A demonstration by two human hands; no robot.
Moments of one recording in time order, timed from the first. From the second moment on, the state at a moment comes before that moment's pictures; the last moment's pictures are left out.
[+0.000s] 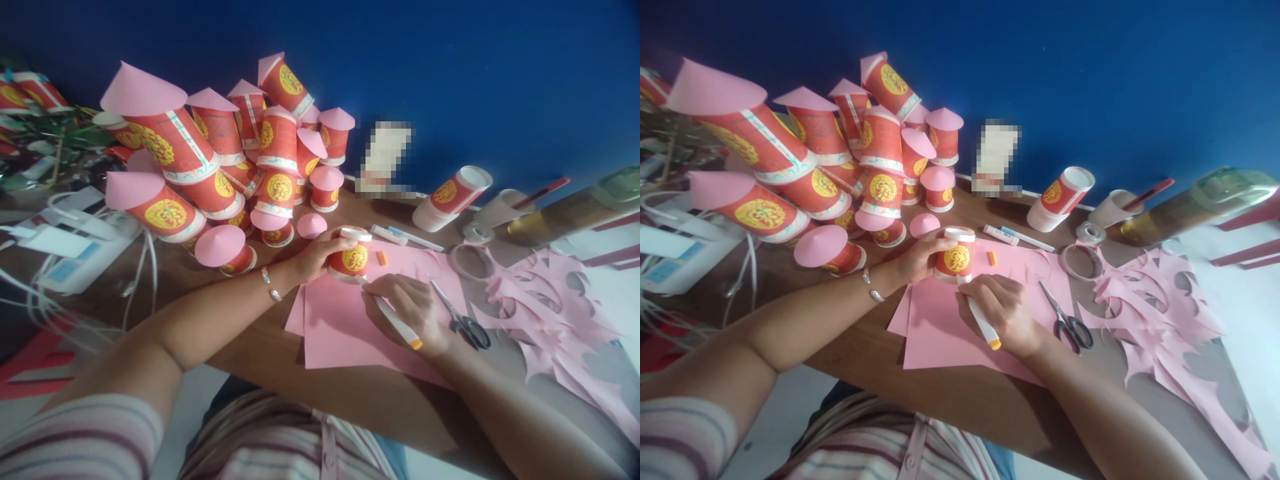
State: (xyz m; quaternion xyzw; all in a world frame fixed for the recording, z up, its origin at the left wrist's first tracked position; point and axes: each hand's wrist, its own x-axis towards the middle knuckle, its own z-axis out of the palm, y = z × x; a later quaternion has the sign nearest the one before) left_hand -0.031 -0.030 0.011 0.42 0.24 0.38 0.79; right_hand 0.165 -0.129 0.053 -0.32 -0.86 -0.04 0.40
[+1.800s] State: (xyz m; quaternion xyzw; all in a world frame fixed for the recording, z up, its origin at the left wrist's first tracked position) left_hand -0.032 -0.031 0.009 0.44 0.24 0.38 0.77; right_hand 0.165 -0.130 0.050 -0.32 -0.86 -0.07 0.39
